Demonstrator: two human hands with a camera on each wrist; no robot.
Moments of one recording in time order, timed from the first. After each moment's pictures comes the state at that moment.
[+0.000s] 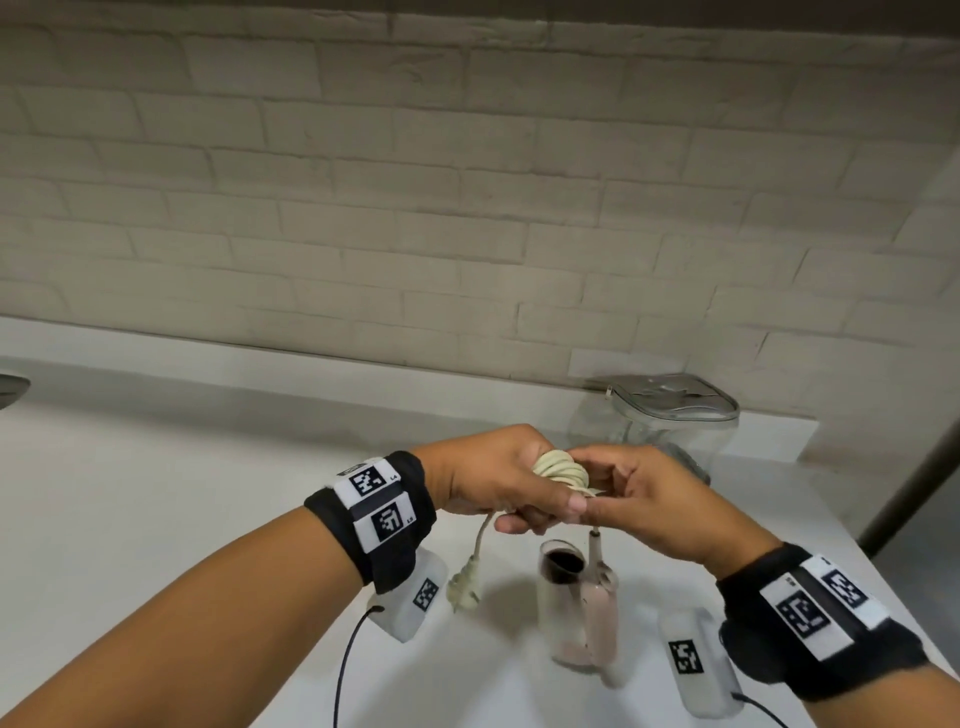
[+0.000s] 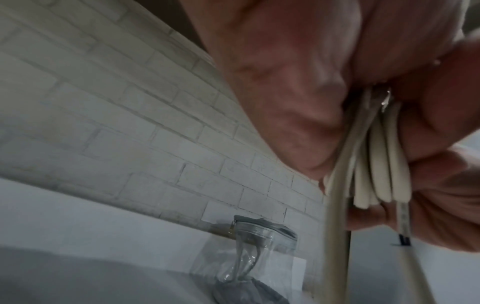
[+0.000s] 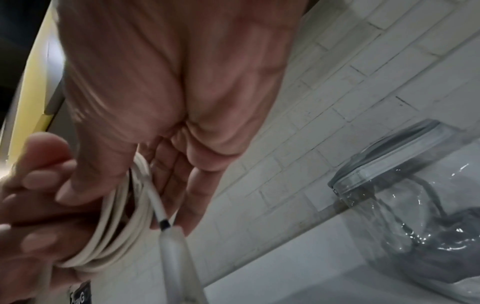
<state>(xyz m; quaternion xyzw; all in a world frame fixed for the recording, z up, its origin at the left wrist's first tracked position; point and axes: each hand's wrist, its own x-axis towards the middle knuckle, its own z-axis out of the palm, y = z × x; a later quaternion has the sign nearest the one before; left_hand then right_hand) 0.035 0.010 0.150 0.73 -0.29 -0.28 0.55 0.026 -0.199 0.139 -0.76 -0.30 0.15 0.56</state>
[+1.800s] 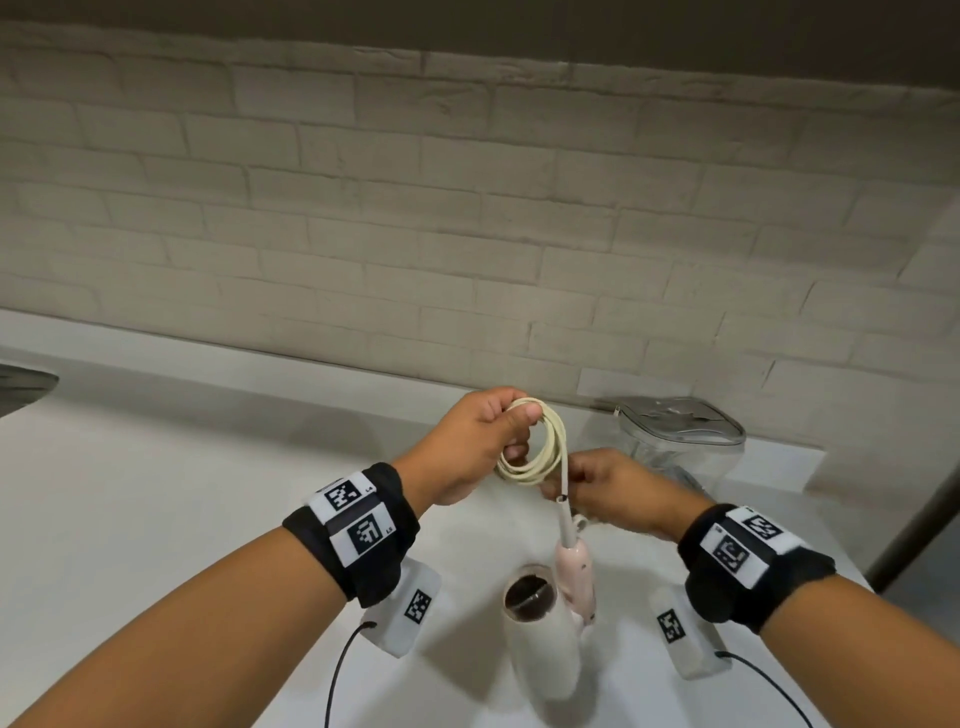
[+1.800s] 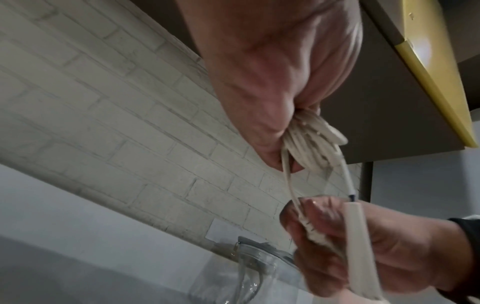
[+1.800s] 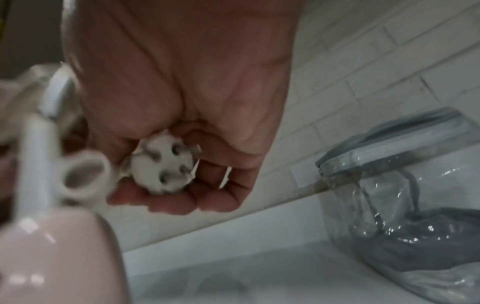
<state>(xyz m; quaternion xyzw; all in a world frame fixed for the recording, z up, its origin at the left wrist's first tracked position) 0.048 0.029 0.141 0.68 -0.17 0.00 0.71 0.076 -0.178 0.123 -0.85 -0.24 0.18 0.44</state>
